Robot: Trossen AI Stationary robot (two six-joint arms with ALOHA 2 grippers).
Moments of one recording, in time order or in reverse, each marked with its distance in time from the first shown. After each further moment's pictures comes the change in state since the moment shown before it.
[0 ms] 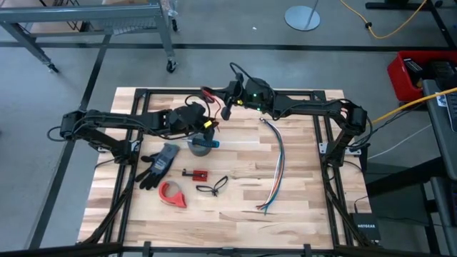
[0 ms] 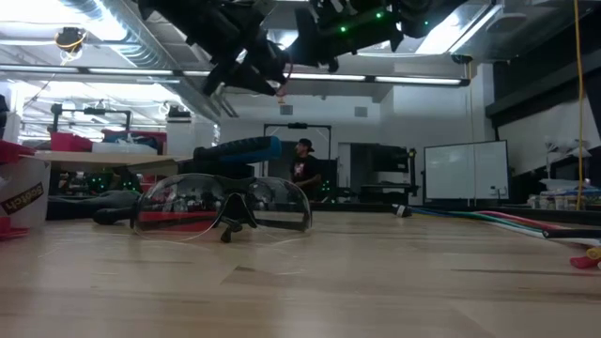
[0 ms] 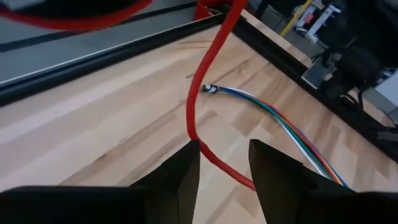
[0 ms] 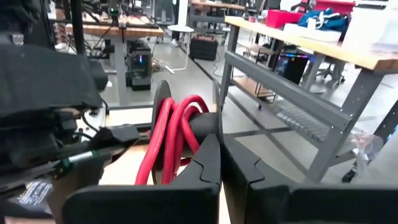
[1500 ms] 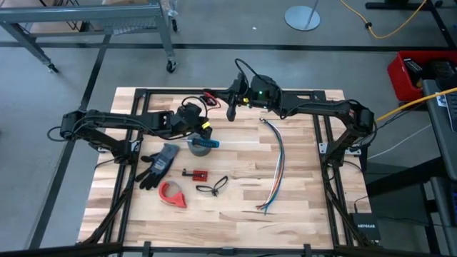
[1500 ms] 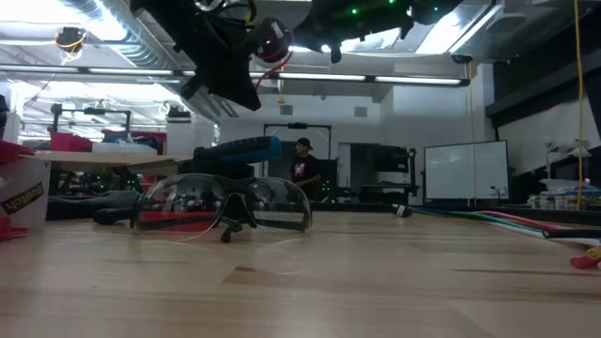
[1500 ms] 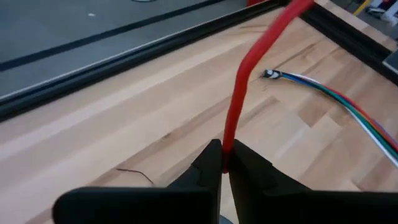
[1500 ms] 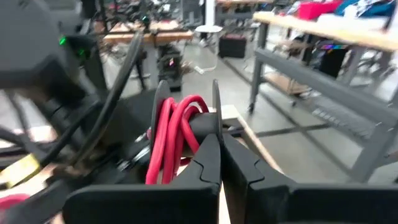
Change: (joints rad) left arm 0.000 -0.001 0.000 -0.171 -0.172 -0.028; right arm 0.000 -0.074 0.002 -0.074 -0.124 0.083
